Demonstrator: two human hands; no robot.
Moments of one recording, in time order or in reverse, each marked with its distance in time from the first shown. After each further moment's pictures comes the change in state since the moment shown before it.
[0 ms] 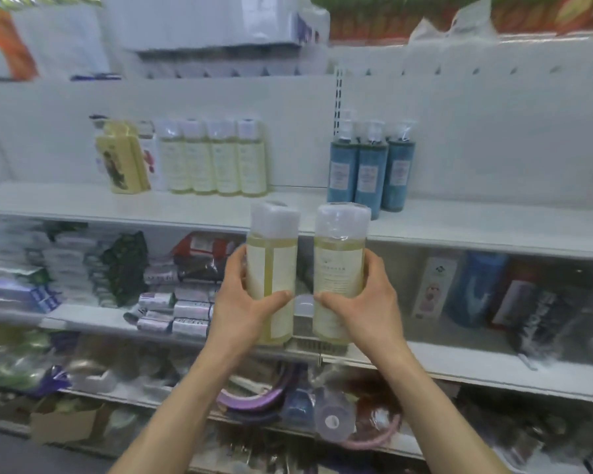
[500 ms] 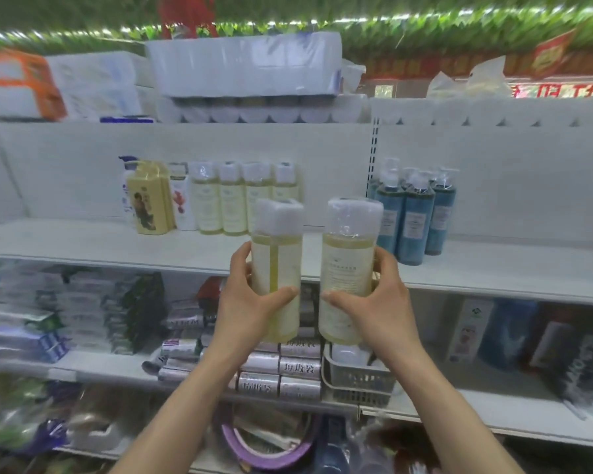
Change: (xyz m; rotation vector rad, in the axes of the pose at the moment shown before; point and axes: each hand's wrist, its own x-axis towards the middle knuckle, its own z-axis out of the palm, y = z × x) left_hand 0.101 0.013 -0.103 -0.047 -0.005 0.060; right_hand 0.051 -0.095 0.088 0.062 0.069 -0.057
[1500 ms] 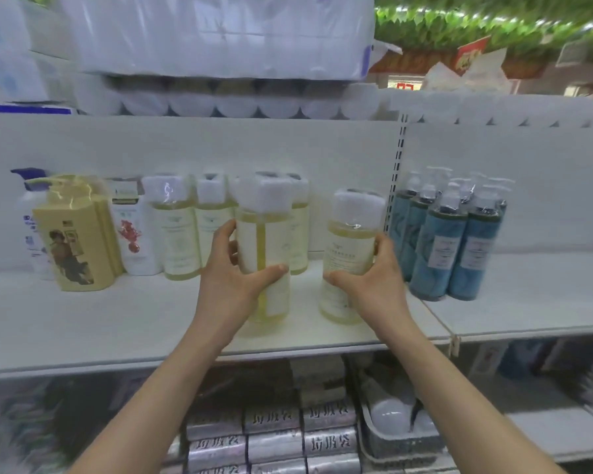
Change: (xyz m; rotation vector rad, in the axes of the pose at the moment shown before) left_hand 0.244 -0.072 -0.039 -0.092 -0.129 0.073; right_hand 0.188 0.050 0.153 -0.160 0.233 0.066
